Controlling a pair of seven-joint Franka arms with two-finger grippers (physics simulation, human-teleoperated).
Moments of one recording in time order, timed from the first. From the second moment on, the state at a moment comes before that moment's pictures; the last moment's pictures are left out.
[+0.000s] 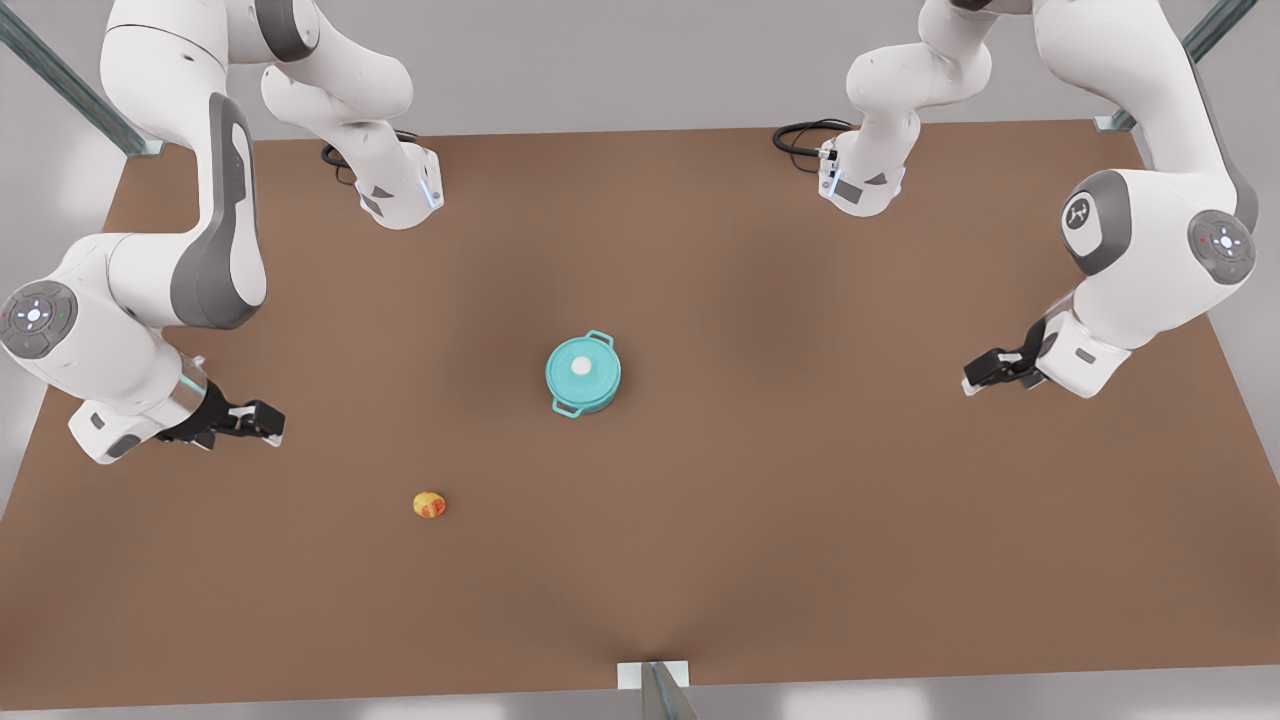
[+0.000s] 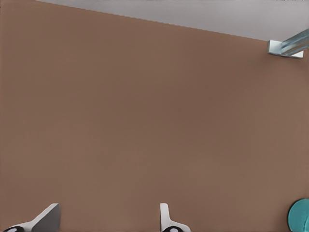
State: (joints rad) left arm 0.12 0.15 -0.16 -1.62 -0.10 1.82 -0.12; right arm 0.07 0.27 -0.09 -1.49 0.02 1.83 -0.06
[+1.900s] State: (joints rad) left arm -0.66 0.94 -0.48 -1.20 0.57 2.08 -1.41; right arm 0.23 0.67 -0.01 -1.72 0.04 2.40 -0.73
